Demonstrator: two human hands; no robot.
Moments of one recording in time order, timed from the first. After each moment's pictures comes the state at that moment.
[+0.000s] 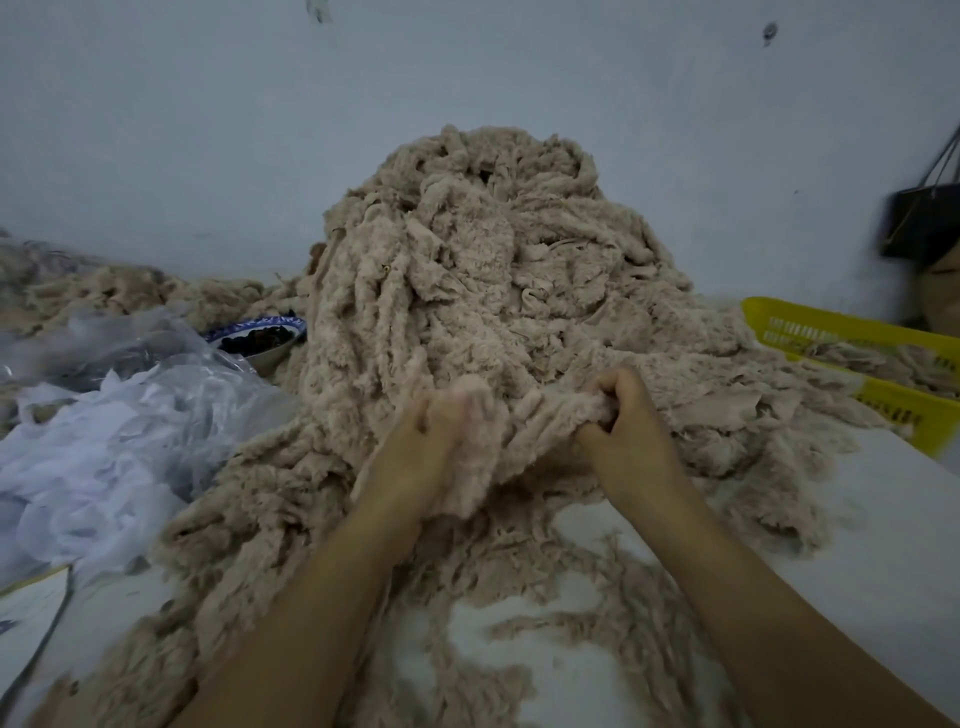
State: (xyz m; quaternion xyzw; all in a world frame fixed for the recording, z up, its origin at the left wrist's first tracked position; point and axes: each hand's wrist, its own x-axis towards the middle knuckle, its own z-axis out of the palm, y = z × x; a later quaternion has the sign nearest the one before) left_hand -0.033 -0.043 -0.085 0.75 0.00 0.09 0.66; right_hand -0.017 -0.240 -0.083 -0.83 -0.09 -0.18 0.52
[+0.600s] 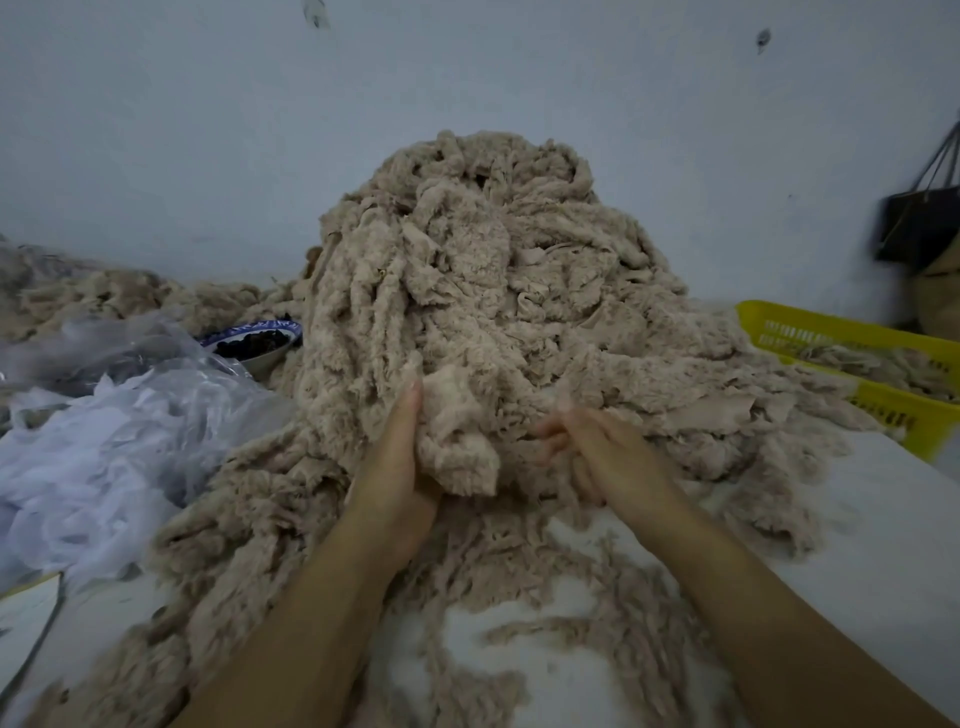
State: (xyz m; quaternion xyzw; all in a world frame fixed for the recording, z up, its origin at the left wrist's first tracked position) left_hand -0.033 -0.049 -0.082 0.52 -0.02 0.05 0.85; right_hand -0.015 -0.244 -0.091 -0.79 -0.14 -0.03 0.60
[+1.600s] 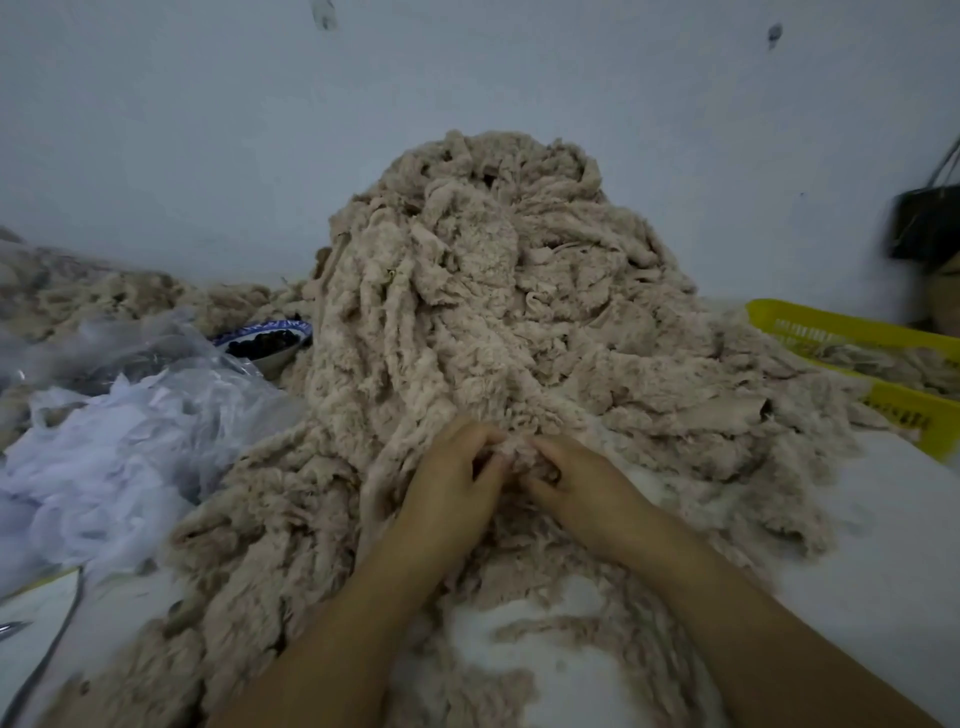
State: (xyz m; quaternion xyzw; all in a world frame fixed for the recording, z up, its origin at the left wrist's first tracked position) left_hand -0.035 -0.064 -0.095 0.89 -0.13 0.18 0.39; right_hand -0.001 -0.225 -0.113 -0.91 -0.23 -0.04 0.34
